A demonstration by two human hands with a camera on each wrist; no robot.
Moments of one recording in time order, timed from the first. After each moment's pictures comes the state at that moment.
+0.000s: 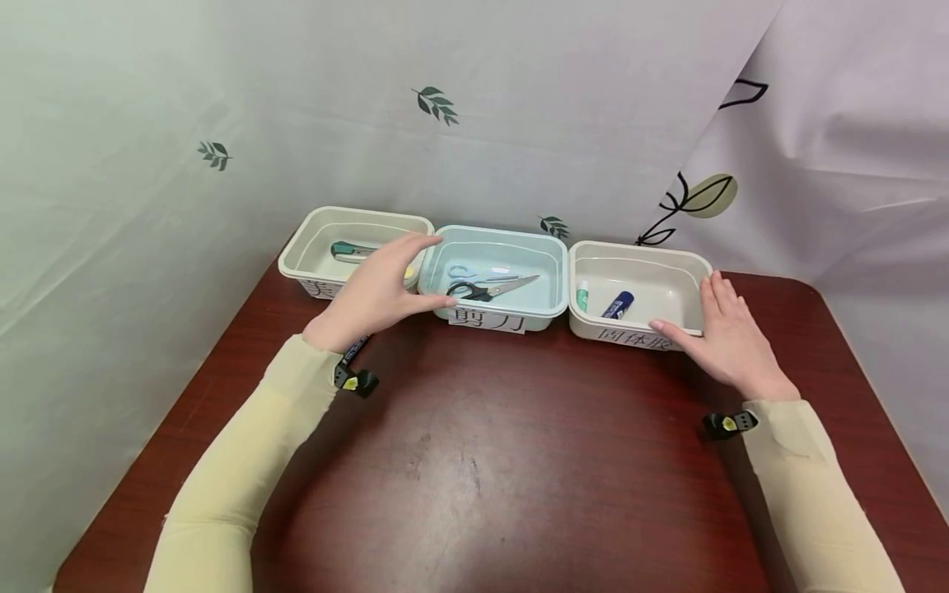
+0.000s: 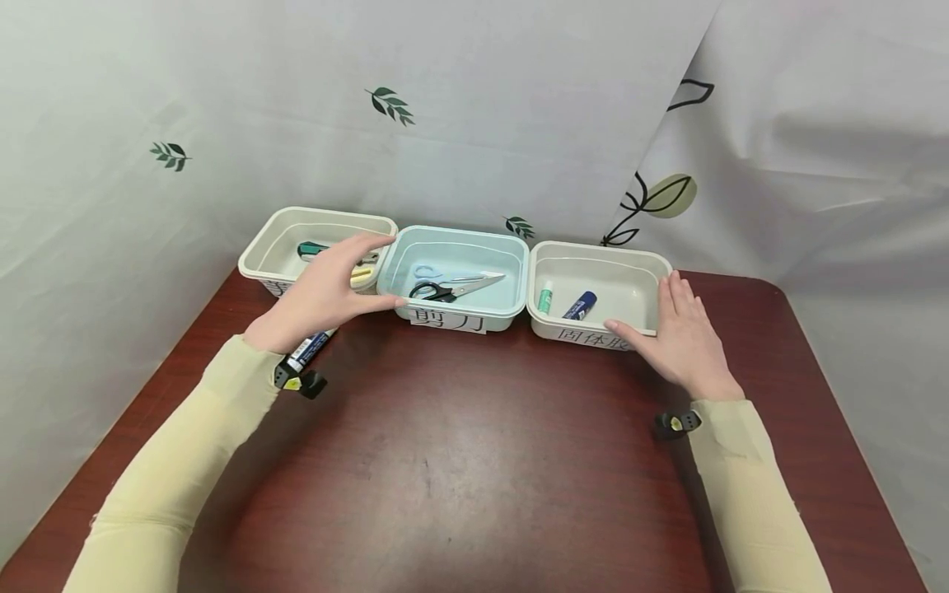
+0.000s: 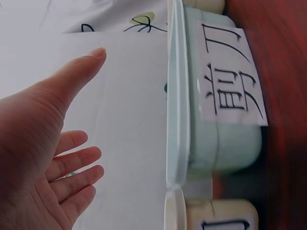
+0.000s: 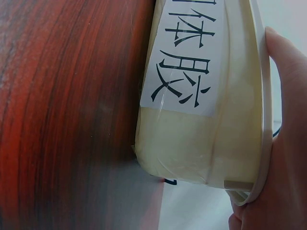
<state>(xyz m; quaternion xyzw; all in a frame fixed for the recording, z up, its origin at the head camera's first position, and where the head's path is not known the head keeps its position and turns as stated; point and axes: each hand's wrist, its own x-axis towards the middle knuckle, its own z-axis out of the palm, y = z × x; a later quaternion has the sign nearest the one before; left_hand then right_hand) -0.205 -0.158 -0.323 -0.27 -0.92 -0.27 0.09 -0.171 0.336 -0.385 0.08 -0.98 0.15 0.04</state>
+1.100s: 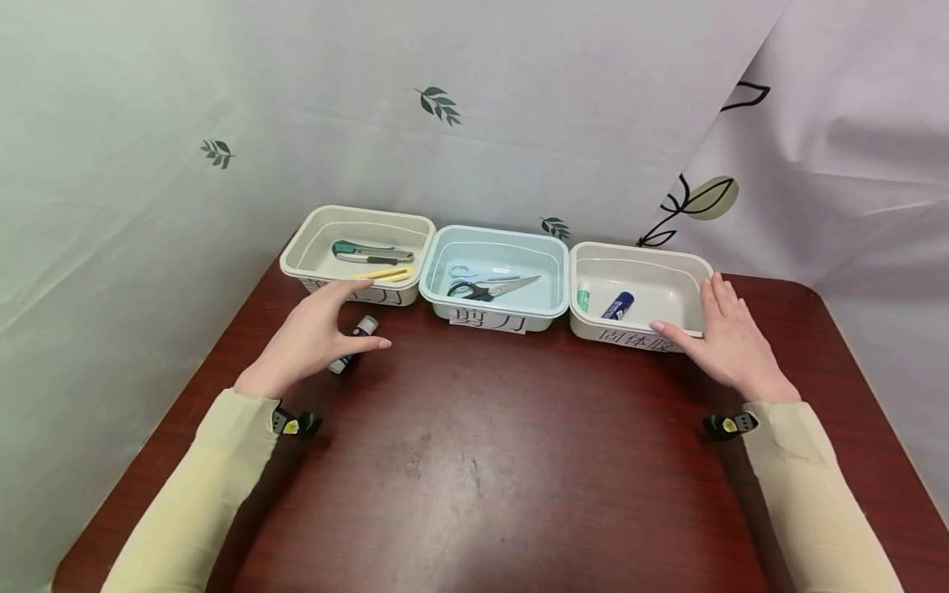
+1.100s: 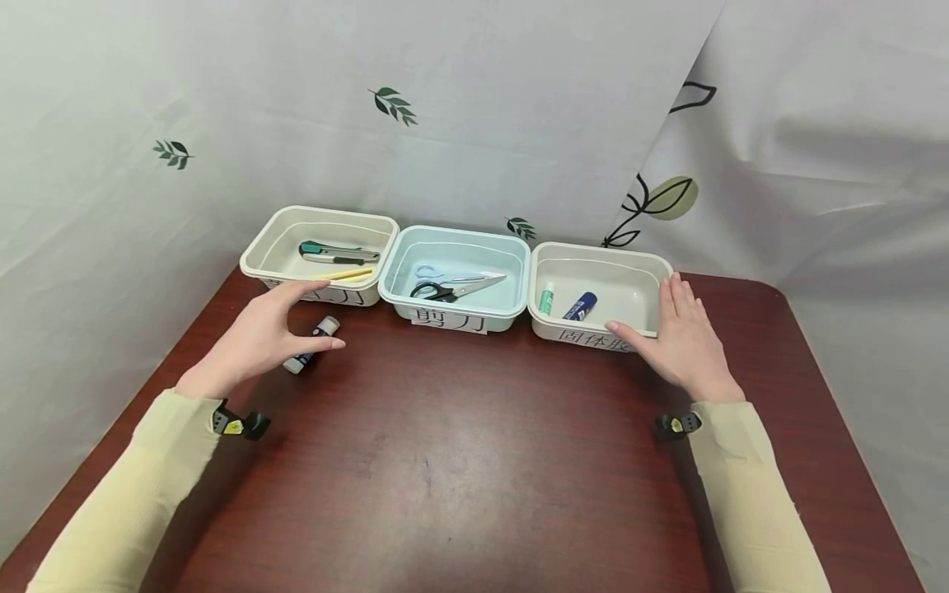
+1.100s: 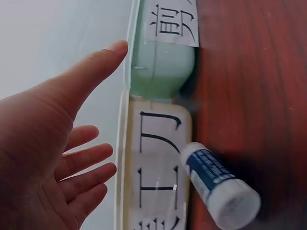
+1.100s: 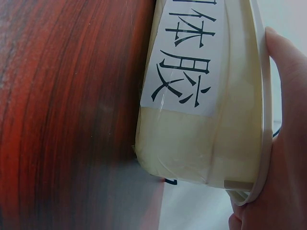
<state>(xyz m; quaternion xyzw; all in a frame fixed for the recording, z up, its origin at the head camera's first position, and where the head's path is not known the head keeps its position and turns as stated) -0.164 -0.239 -0.364 -0.20 -0.95 -0.25 0.07 -0.171 0.335 -0.385 0.08 -0.98 0.15 0.04</state>
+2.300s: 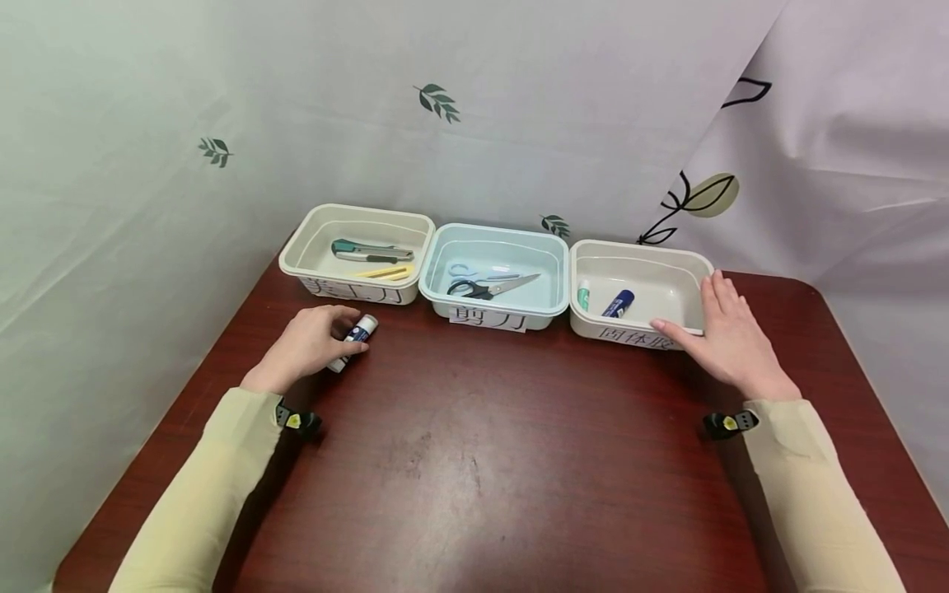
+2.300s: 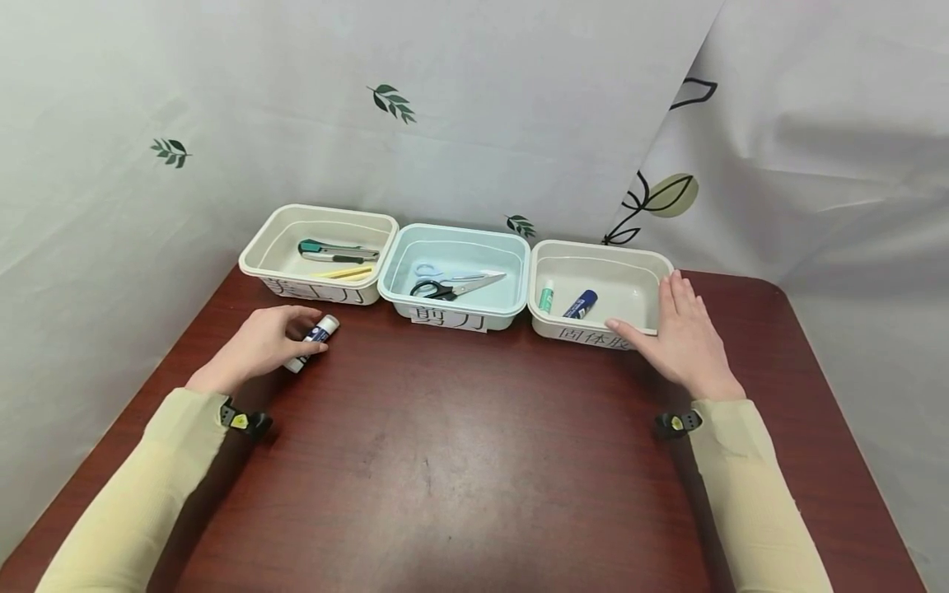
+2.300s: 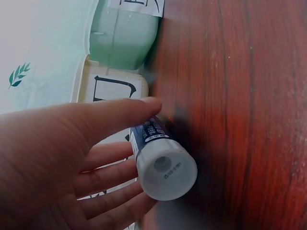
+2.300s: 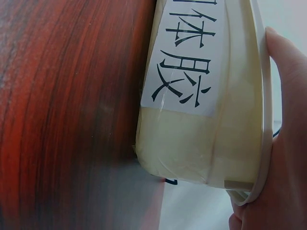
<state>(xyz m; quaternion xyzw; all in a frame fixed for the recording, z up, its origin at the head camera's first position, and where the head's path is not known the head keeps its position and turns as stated) -0.178 -0.261 -0.398 -0.13 -0.96 -0.25 -0.03 -0.171 0.335 -0.386 0.09 -0.98 0.15 0.04</state>
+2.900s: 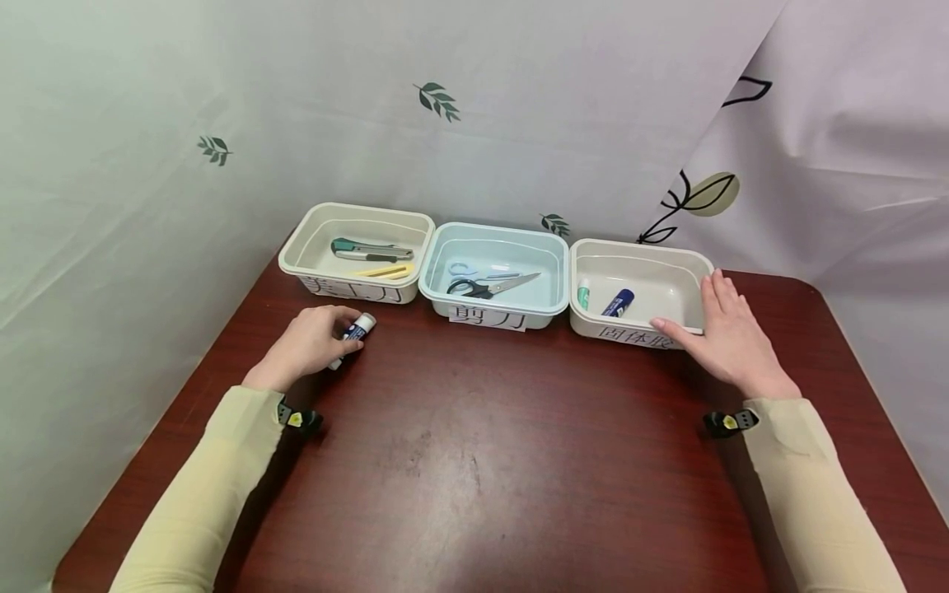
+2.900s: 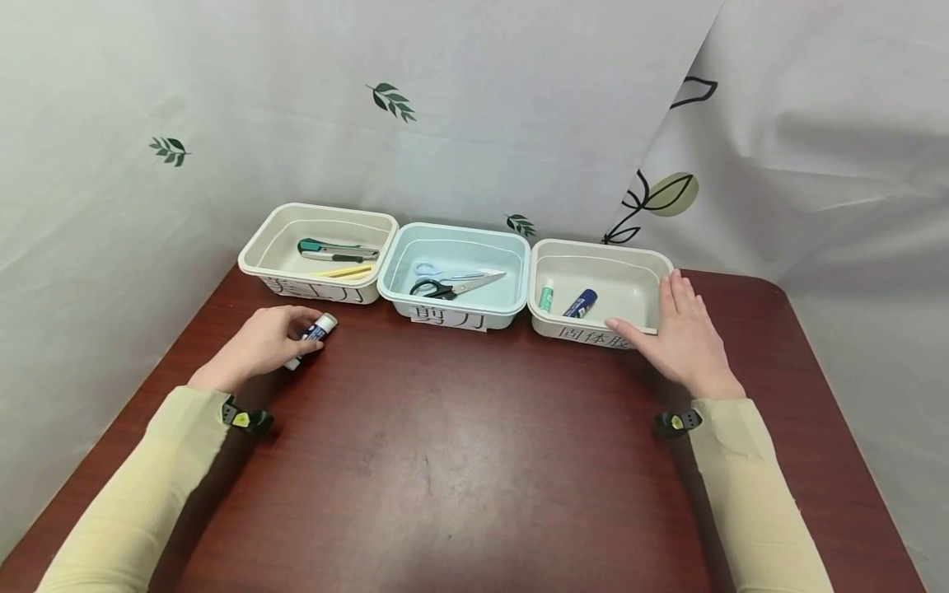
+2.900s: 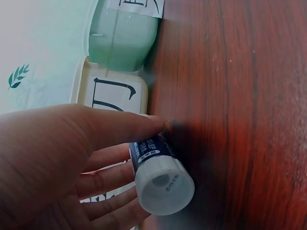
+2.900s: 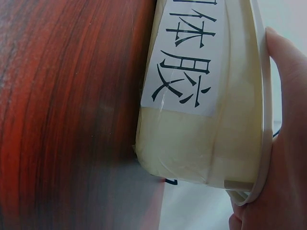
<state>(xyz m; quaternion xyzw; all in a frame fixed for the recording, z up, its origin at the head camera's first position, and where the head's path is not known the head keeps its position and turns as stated) -0.179 -0.257 -0.396 -0.11 -0.96 -0.23 -0.06 -0.171 0.335 -0.386 0.08 -0.98 0.15 0.04</state>
